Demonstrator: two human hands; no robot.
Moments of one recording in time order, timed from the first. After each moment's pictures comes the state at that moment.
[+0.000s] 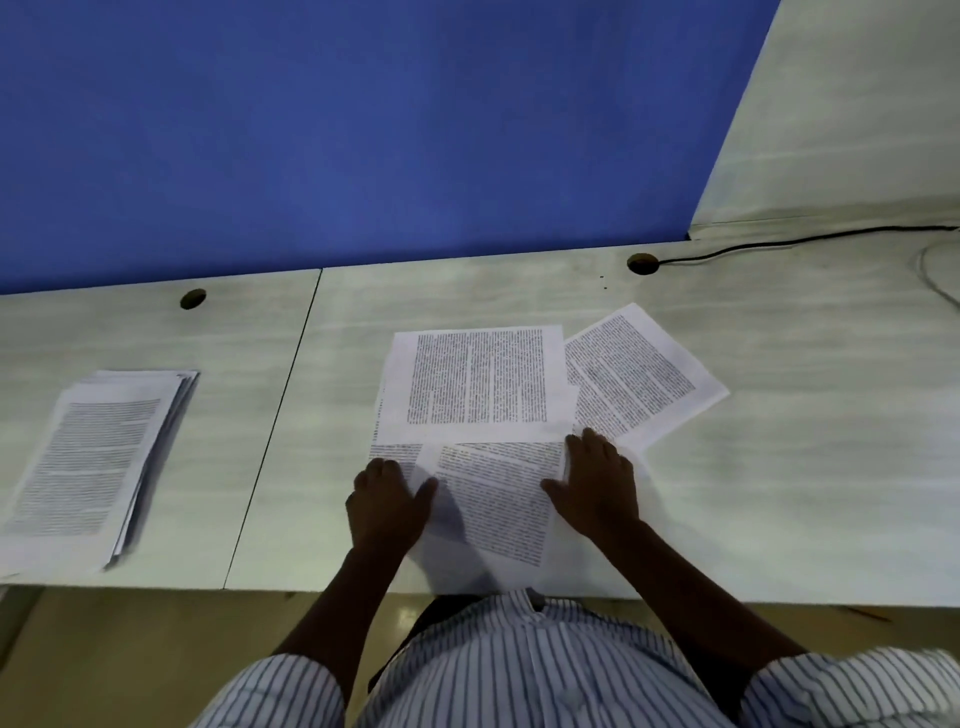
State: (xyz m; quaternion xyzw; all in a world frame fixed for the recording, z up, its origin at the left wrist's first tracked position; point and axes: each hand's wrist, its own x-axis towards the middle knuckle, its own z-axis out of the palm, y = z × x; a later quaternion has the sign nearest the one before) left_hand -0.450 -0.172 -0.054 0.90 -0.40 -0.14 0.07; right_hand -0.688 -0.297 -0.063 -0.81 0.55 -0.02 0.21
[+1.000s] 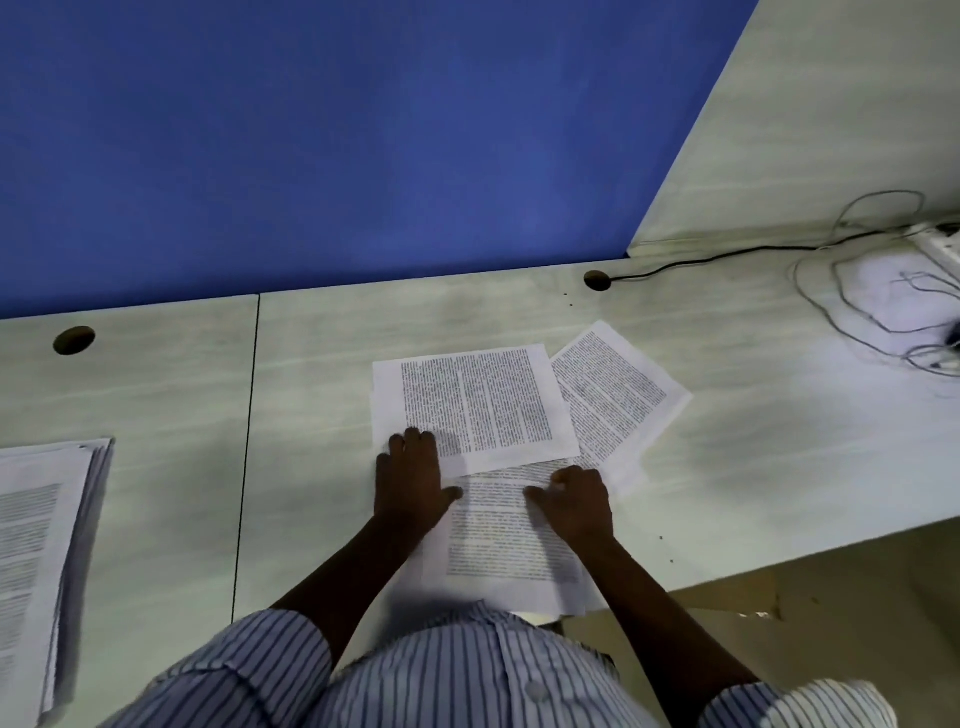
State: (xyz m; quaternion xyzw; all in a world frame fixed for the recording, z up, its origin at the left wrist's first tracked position) left_hand -0.387 -0.249 -0.042 0.76 -0.63 -0.14 0.03; right_hand -0.614 -0.273 -0.042 -0.57 0.74 -0.10 0.35
